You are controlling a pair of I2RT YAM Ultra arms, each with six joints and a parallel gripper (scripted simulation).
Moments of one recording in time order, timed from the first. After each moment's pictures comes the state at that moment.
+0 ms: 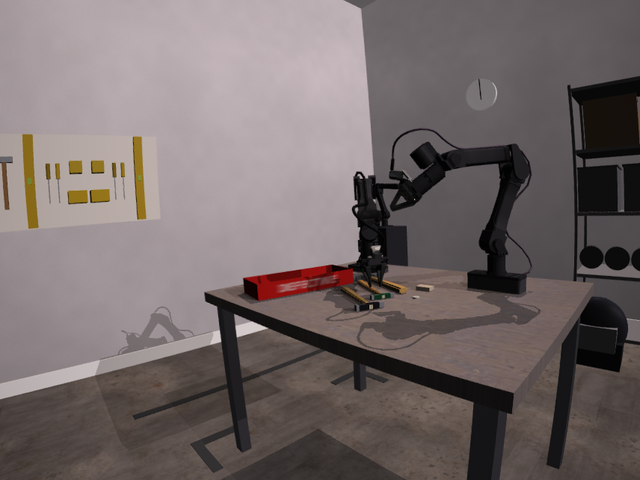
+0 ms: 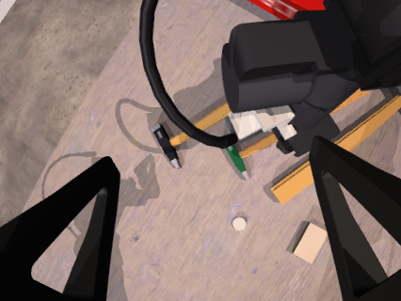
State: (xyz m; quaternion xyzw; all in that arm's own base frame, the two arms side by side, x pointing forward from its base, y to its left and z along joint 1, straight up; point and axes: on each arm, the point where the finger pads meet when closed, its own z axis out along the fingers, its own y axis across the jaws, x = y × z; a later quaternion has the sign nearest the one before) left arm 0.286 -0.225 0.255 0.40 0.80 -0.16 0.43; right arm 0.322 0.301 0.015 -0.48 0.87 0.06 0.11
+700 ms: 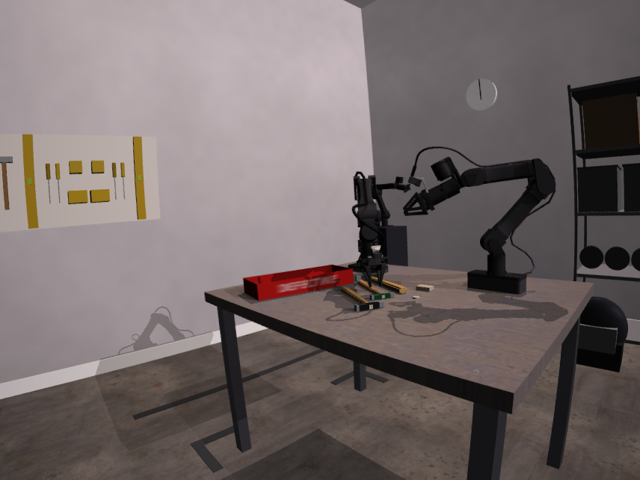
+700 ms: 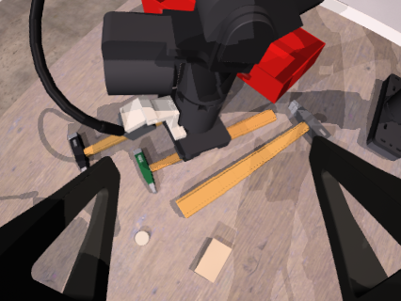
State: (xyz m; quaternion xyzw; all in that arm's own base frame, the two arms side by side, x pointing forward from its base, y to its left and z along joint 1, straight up) left arm 0.186 -0.250 0.241 0.33 0.77 -0.28 0.46; right arm 0.322 0.301 0.015 -0.48 0.87 0.06 0.11
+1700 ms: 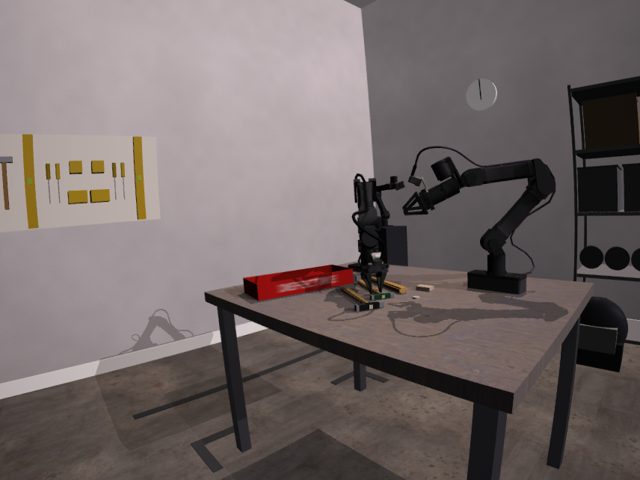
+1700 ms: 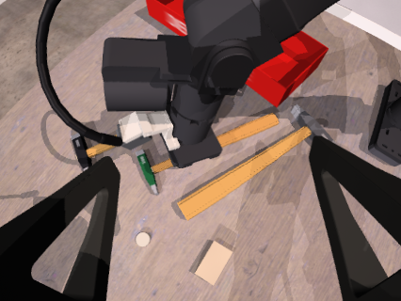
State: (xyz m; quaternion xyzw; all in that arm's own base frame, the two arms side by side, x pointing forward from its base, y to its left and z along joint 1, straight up) left arm 0.188 -0.249 0.243 0.32 0.77 -0.28 0.47; right arm 0.332 0.310 -0.006 -0.48 0.87 0.06 0.11
